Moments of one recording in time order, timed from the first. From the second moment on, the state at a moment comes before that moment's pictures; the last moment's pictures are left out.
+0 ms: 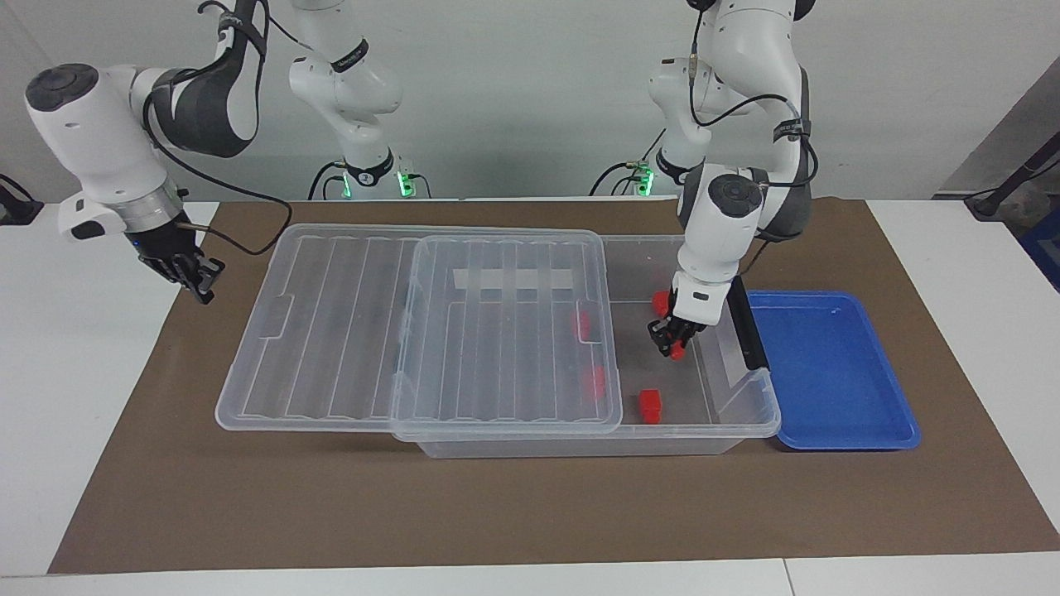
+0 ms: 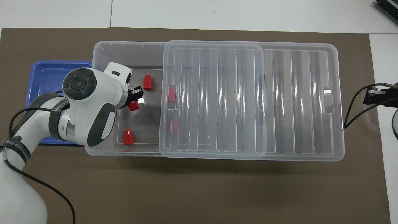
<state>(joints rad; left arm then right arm) -0.32 0.22 -0.02 -2.01 0.02 2.35 -0.72 -0.24 0.01 0.03 -1.91 -0.02 2.03 0.12</state>
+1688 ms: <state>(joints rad) -0.22 0.20 0.03 -1.58 0.04 1.64 -0.45 -0.20 0.02 0.04 -1.96 -0.02 2.06 0.11</state>
